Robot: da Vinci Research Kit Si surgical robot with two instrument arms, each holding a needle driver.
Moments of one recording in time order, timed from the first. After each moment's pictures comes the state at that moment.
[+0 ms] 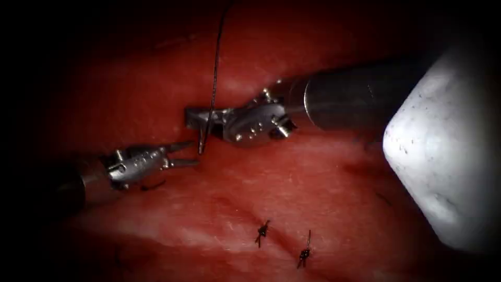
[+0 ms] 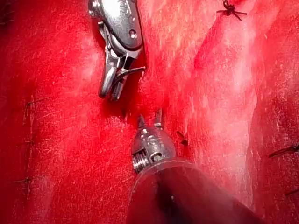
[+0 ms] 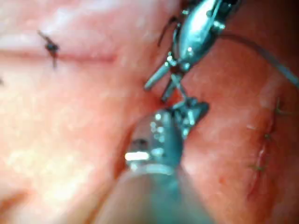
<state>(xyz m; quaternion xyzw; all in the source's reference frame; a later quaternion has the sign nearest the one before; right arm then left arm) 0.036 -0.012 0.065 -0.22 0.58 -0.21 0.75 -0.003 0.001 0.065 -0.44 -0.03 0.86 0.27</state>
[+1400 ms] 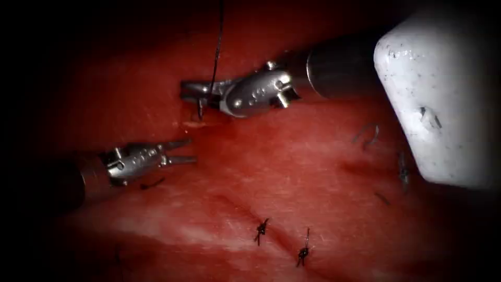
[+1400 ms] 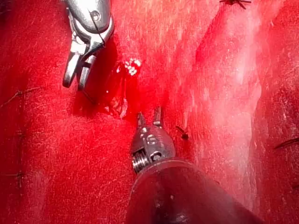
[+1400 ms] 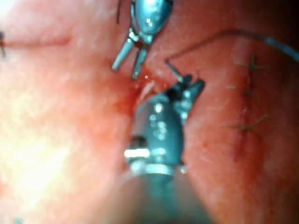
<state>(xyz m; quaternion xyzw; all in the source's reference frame) 0.038 -0.007 0.065 -0.16 0.61 -0.10 0.77 -0.003 0.001 0.066 -0.44 -0.02 0.86 0.27</state>
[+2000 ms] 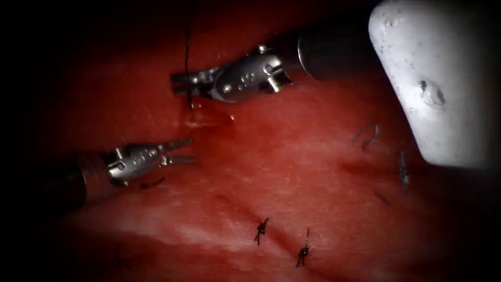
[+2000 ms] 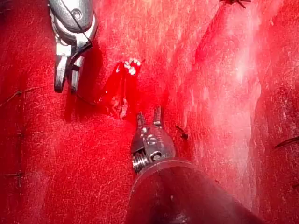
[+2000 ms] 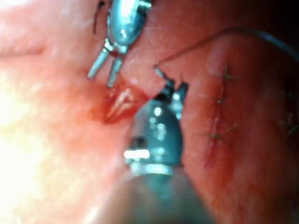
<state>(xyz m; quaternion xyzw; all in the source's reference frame) 0.040 -0.004 0.064 -0.08 0.55 -0.18 0.81 -0.002 0.001 0.066 -0.43 -0.02 0.86 0.27</state>
